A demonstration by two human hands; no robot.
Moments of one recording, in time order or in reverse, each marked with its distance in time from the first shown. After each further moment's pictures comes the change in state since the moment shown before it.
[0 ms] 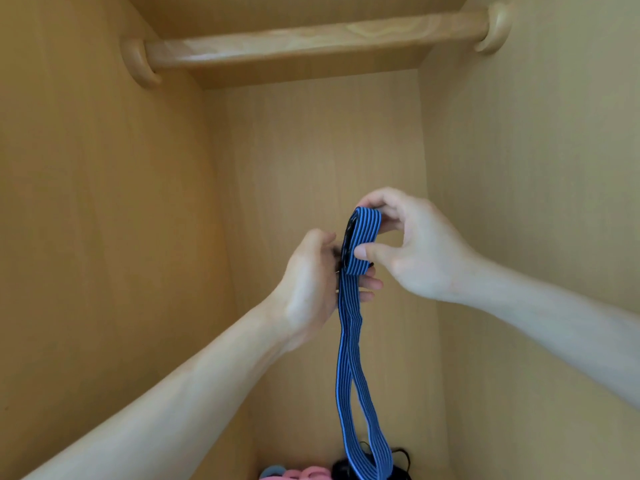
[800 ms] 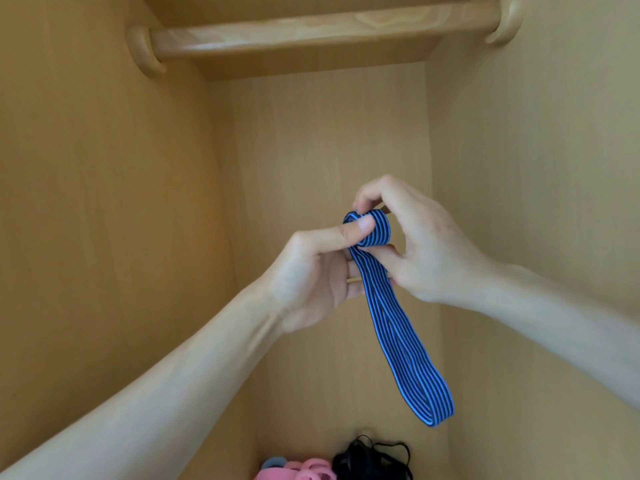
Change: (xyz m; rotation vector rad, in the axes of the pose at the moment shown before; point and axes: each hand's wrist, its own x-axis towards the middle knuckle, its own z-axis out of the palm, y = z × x) left_hand -0.007 0.014 -0.012 -0.127 -0.283 0.009; right_hand -0.003 0.011 -0.003 -0.297 0.028 -0.470
